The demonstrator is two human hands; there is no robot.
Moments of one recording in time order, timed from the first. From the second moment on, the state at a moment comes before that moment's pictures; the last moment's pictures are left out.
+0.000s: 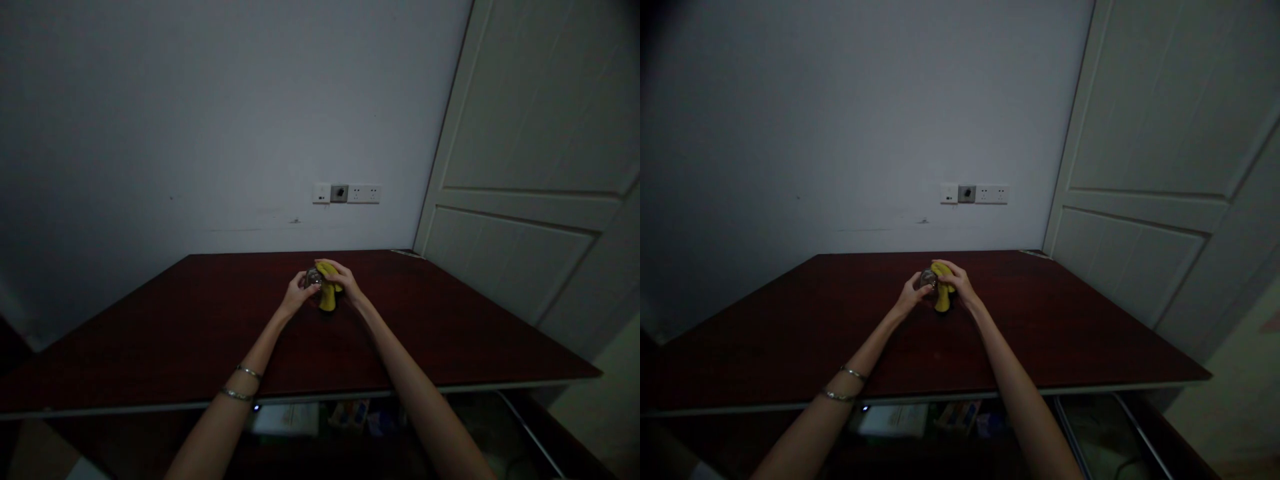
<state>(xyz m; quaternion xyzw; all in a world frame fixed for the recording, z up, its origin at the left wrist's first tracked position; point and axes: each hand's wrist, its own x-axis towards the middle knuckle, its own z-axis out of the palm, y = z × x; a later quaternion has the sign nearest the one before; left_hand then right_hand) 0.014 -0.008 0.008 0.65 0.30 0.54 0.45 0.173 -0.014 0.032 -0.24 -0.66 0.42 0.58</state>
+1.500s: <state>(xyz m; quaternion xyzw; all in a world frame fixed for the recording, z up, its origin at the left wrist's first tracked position) 0.012 0.000 -0.003 0.65 0.30 0.47 0.52 0.157 -0.001 0.001 -0.36 -0.62 0.35 0.60</state>
